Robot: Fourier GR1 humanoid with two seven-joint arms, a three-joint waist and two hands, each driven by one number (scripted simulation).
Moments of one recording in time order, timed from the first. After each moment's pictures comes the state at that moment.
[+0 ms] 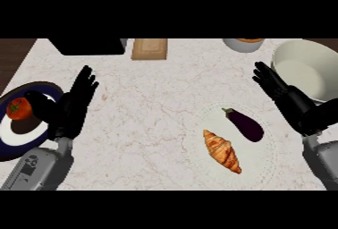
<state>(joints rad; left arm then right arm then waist) -0.27 0.36 -0.23 -1.48 0.38 0.34 0.16 -0.32 -0.55 0.26 -1.45 -0.40 0.07 -0.02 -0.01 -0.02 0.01</state>
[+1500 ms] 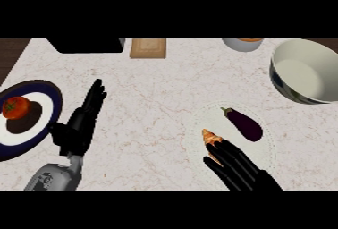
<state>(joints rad) -0.17 0.31 -0.29 -1.52 0.21 0.32 0.03 0.10 -0.52 0.69 -2.06 0.71 -0.31 0.03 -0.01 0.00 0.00</state>
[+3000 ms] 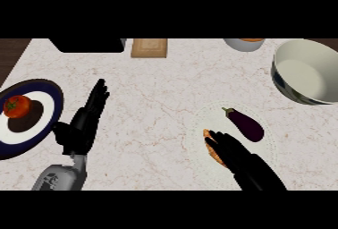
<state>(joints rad) -0.15 0.19 -0.20 -1.52 0.10 0.21 0.05 0.09 -0.37 0.54 -1.95 0.71 0.11 0.19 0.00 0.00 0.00</state>
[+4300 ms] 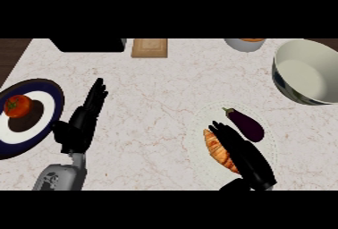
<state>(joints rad) -0.15 0.13 -0.10 -1.51 0.02 0.12 0.05 0.04 -0.22 0.39 -1.59 0.81 0.05 0.00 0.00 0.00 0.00</state>
